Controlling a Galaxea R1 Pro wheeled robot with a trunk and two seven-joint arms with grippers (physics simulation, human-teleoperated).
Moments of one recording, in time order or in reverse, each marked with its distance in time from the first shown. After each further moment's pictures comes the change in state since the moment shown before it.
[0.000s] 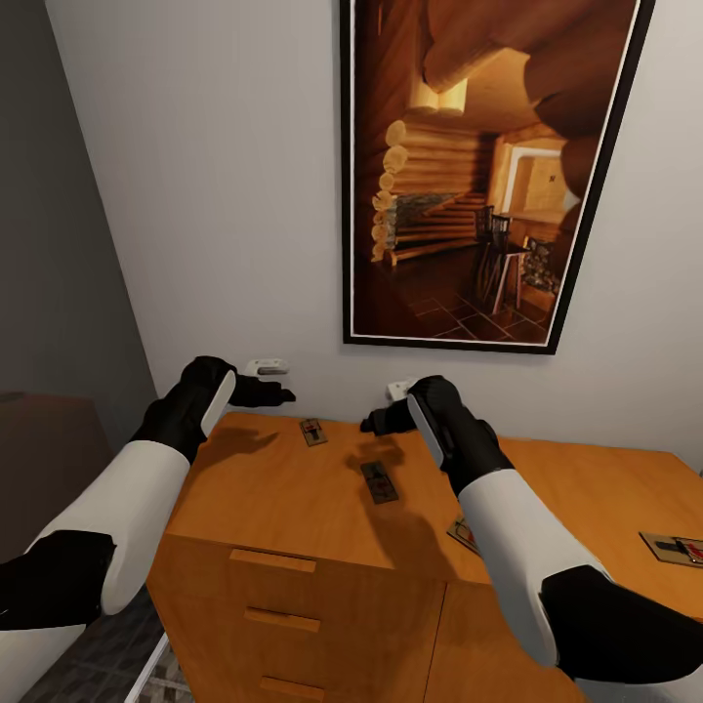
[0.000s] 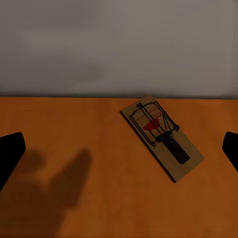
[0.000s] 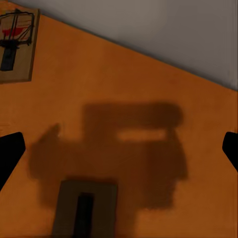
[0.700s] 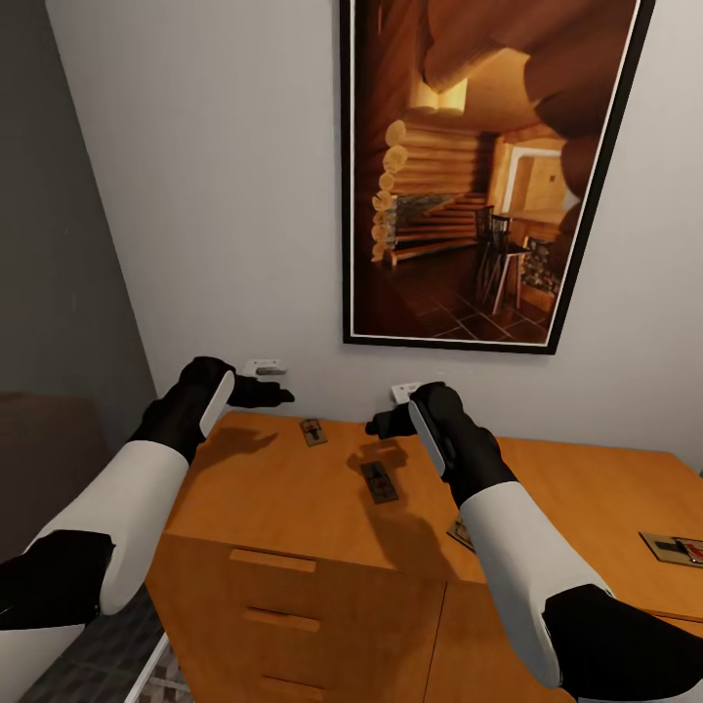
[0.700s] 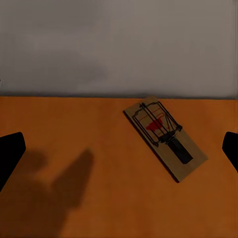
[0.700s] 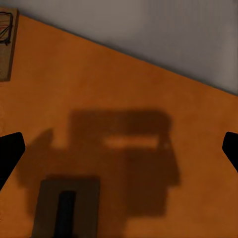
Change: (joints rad) left arm 0.000 0.005 0.001 0.001 0.001 -0.002 0.000; right arm 0.047 0.000 0.000 -0.071 0.006 0.000 -0.068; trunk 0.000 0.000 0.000
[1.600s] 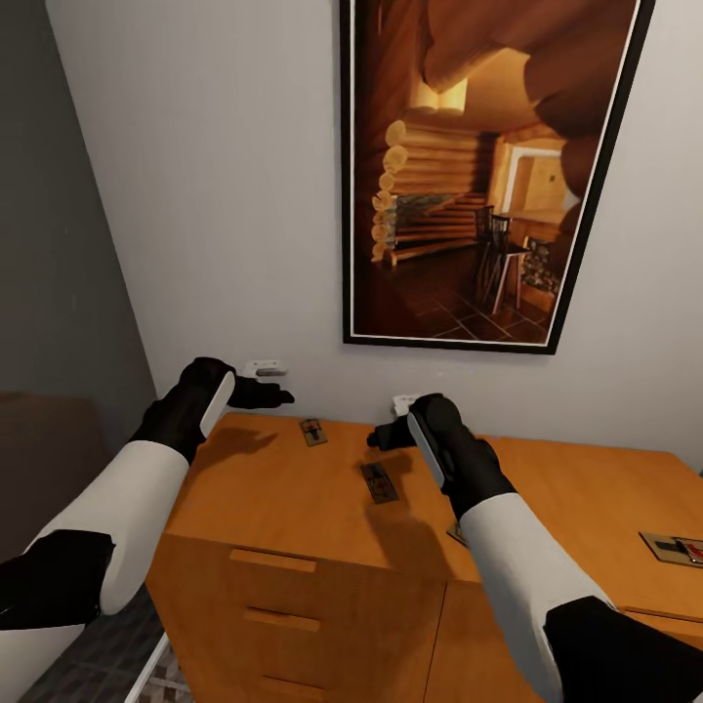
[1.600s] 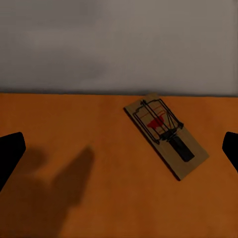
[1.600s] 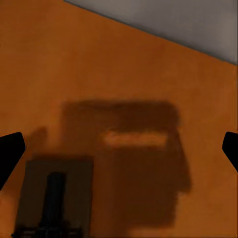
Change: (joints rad) left arm 0.000 -0.001 -0.001 0.008 0.000 0.000 0.002; right arm 0.037 0.000 0.006 0.005 0.020 0.000 -0.006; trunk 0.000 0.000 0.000
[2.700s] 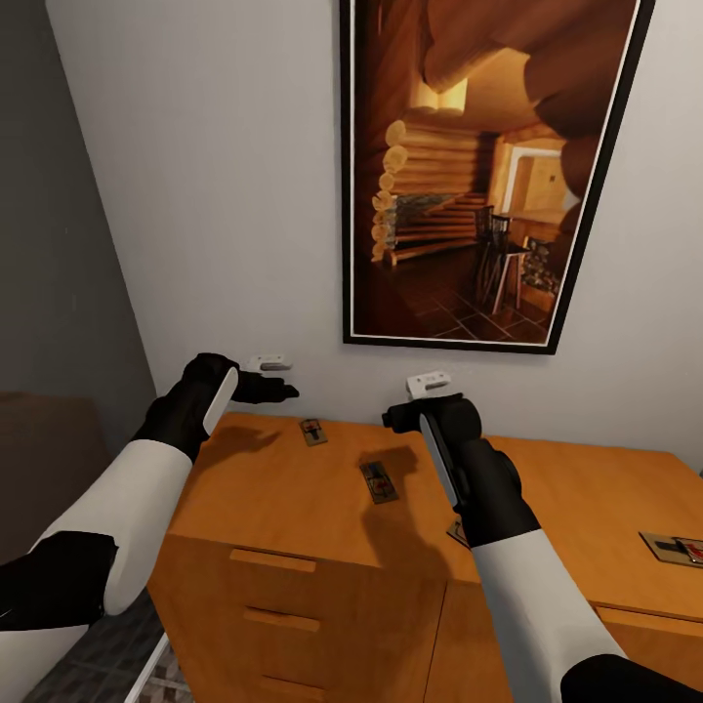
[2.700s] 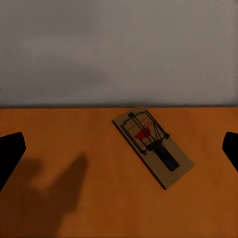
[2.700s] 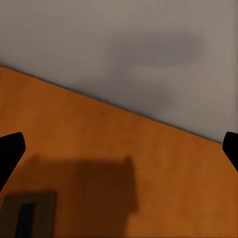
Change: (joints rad) left arm 0.000 -0.013 -0.002 -0.038 -0.001 0.001 -0.003; right arm 0.122 0.000 0.001 -0.365 0.115 -0.001 -0.071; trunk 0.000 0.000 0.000
